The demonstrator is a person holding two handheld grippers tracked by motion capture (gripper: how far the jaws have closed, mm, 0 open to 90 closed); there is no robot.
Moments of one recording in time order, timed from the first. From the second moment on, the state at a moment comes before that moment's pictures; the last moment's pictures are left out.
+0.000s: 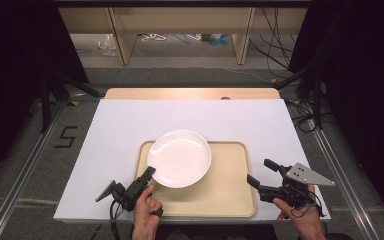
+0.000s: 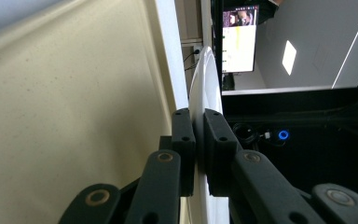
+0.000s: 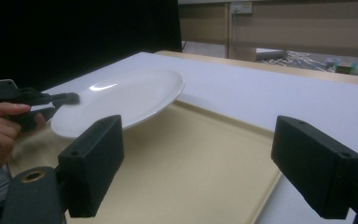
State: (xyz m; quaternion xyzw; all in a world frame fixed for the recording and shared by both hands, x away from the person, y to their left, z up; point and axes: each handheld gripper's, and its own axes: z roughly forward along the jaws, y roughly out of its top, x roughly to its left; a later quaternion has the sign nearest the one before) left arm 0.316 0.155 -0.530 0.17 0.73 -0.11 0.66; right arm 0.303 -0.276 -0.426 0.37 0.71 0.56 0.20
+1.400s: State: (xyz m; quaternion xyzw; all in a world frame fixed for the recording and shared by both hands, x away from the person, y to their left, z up) left arm 0.300 0.124 -0.534 0.30 0.74 -0.06 0.59; right arm 0.303 -0.275 -0.427 0.36 0.72 0.56 0.20
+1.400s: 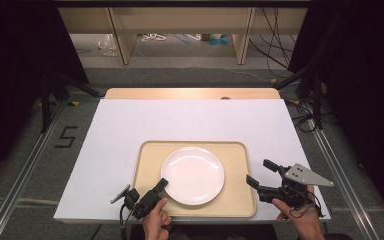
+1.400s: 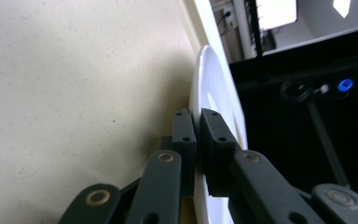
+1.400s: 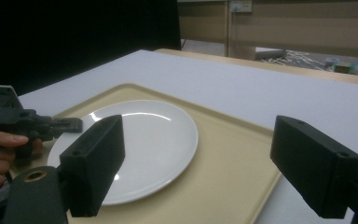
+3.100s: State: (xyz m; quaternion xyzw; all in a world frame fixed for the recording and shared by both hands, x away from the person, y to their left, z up) left arm 0.305 0.131 -0.475 0.54 0.61 0.12 0.57; right arm 0.304 -0.273 -0.428 0.35 0.72 0.56 0.20
